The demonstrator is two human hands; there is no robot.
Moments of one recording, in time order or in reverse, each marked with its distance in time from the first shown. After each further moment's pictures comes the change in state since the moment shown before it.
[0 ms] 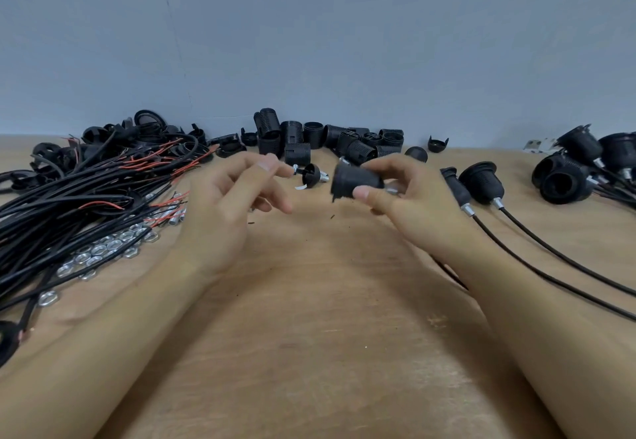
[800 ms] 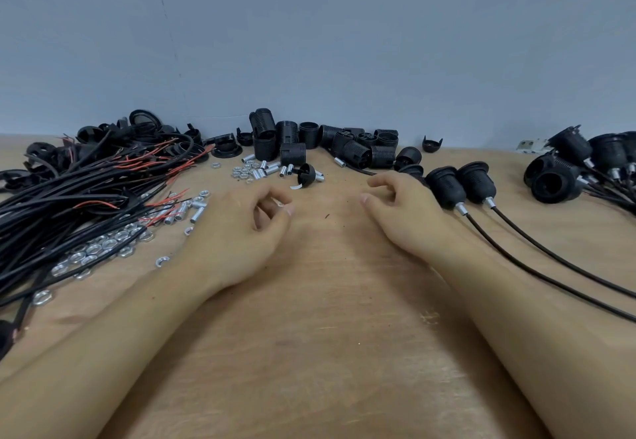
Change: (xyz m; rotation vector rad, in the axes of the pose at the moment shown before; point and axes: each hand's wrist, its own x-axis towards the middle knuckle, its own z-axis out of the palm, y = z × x) left_hand -0.004 -0.024 -0.006 0.714 -0.120 0.015; right_hand 0.004 0.015 0.003 -0.390 0.007 0.097
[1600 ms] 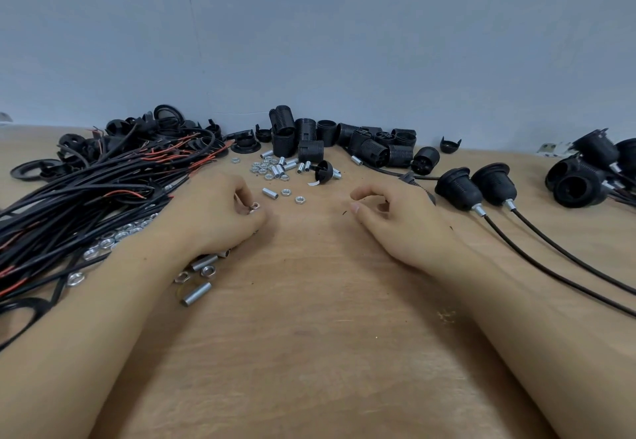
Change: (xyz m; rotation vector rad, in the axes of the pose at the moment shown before) left_hand 0.014 -0.025 -0.040 0.416 -0.097 -0.235; right_hand -0.014 -0.018 0.012 -0.054 -0.073 -0.218
